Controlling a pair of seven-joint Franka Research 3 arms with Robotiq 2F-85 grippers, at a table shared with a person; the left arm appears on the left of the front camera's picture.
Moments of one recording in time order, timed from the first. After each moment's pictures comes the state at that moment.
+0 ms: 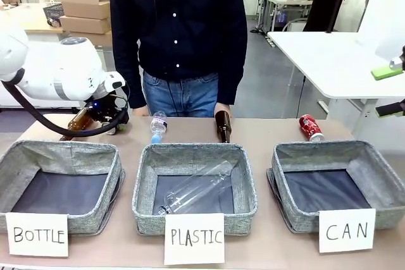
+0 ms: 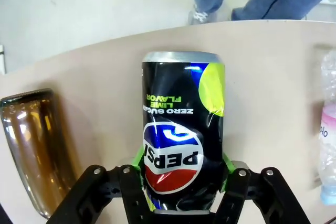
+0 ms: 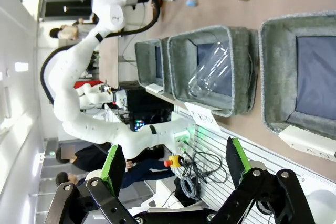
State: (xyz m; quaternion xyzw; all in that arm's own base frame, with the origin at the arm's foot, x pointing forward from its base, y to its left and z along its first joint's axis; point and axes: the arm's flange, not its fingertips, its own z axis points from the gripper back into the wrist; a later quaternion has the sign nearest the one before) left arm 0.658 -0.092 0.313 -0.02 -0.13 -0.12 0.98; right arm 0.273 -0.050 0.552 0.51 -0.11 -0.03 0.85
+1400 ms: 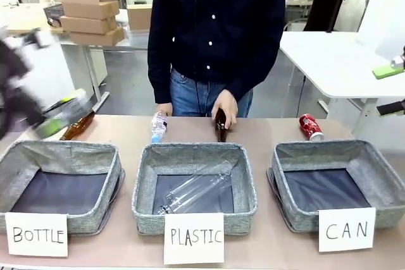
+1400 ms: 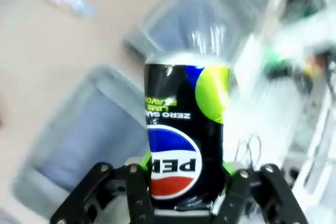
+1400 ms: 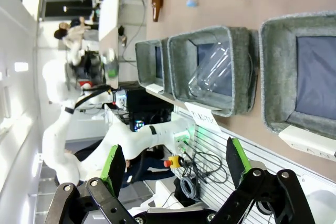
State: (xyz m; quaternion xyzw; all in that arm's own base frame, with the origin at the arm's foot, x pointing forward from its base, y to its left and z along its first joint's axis) left arm 0.319 -0.033 0.524 -0.28 -0.13 -0.44 0.84; right arm 0.272 -0.050 0.553 0.51 -0.11 -0.03 0.85
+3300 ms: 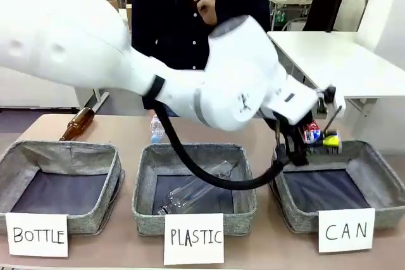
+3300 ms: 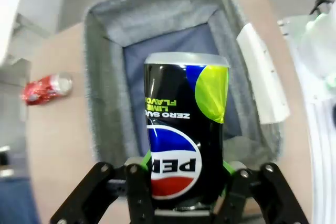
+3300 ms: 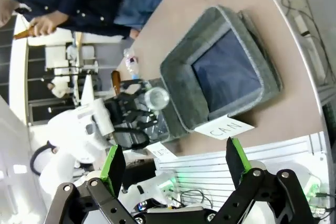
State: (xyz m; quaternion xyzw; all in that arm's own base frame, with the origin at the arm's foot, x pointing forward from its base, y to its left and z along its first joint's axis) left arm 0.358 -0.589 0.421 -0.16 -0.26 -0.77 0.56; right arm 0.138 -0.227 0.540 0.43 -0.22 -0.25 0.84
